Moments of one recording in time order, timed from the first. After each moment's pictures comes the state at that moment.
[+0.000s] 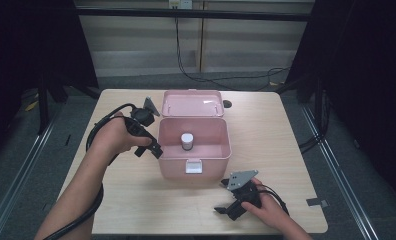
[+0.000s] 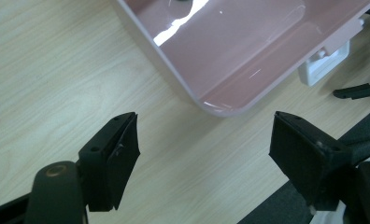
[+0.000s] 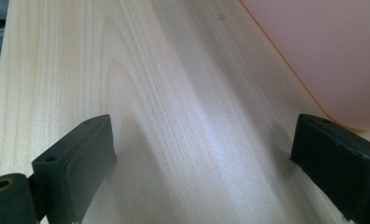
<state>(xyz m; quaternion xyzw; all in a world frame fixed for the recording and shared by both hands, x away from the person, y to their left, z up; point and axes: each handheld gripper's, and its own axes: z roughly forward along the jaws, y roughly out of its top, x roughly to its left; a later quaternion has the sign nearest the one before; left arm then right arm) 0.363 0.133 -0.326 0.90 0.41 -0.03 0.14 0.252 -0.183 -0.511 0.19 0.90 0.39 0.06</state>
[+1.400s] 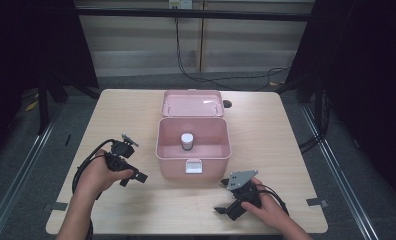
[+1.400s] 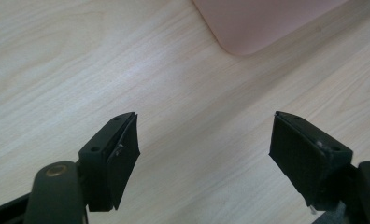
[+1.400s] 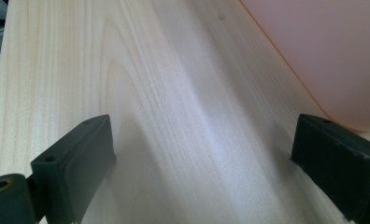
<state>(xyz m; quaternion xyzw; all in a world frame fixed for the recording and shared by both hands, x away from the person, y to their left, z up) 0.326 0.190 -0.418 0.87 0.45 -0.03 0.19 0.252 -0.183 -0.511 0.19 0.90 0.38 0.06</state>
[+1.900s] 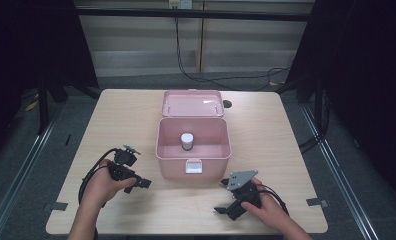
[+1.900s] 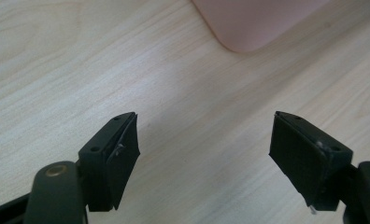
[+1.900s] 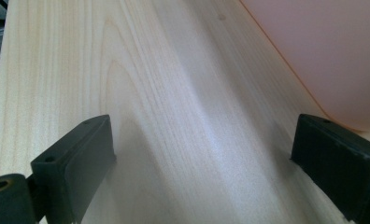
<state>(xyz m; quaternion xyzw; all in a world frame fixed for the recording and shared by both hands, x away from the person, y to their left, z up) 0.317 0.191 -0.450 0.87 0.45 -0.01 0.23 0.252 -0.183 -0.511 0.19 0.90 0.38 0.06</state>
